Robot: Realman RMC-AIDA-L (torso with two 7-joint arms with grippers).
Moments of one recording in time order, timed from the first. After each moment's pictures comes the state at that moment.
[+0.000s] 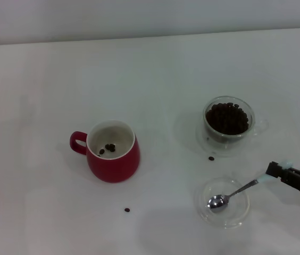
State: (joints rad) left arm -0.44 -2.08 2.75 0.12 -1.57 1.21 -0.36; right arm 0.26 1.96 -2.60 0.26 0.28 -1.71 1.35
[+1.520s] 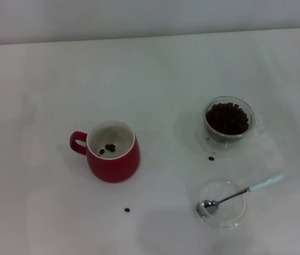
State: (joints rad) left arm -0.44 -2.08 2.74 0.12 -1.57 1.22 -0.36; right arm 0.30 2.00 -2.60 0.08 1.14 -1.52 0.56
